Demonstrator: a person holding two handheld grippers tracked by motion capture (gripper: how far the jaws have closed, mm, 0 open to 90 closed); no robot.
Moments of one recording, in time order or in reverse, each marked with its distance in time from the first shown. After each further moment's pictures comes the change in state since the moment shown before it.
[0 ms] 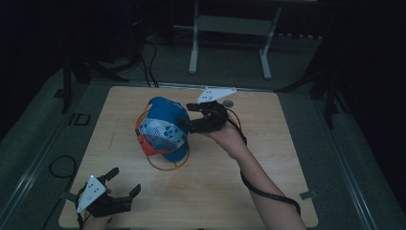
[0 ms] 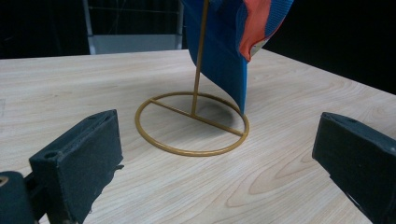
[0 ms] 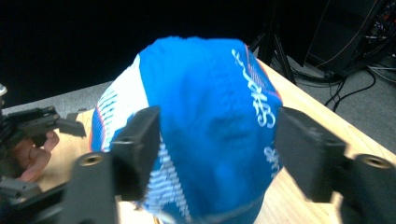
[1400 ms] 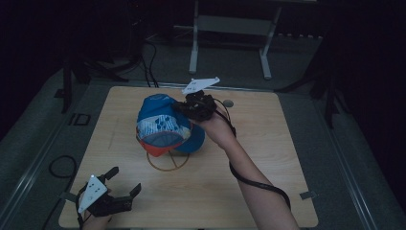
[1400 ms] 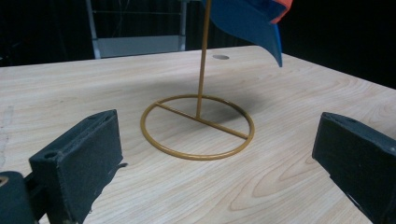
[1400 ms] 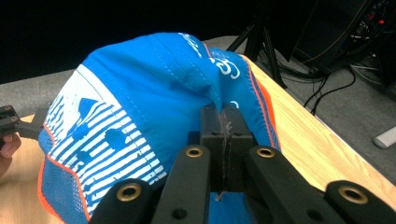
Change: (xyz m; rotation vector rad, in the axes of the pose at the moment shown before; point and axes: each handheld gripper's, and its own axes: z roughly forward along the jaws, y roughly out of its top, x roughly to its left) left arm -0.003 0.003 0.000 0.005 0.013 0.029; right arm -0.003 0.030 0.030 0.067 -0.054 -0.066
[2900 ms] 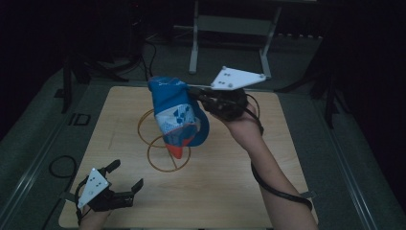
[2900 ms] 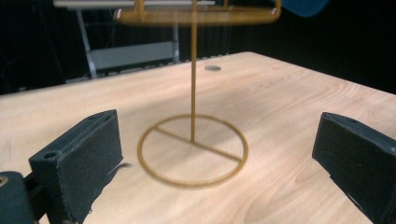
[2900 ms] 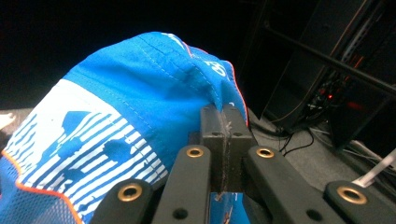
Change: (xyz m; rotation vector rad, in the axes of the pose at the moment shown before) left arm -0.006 0.023 -0.001 -0.006 0.003 0.041; right arm 0.028 0.035 -0.103 -0.219 -0.079 -0.135
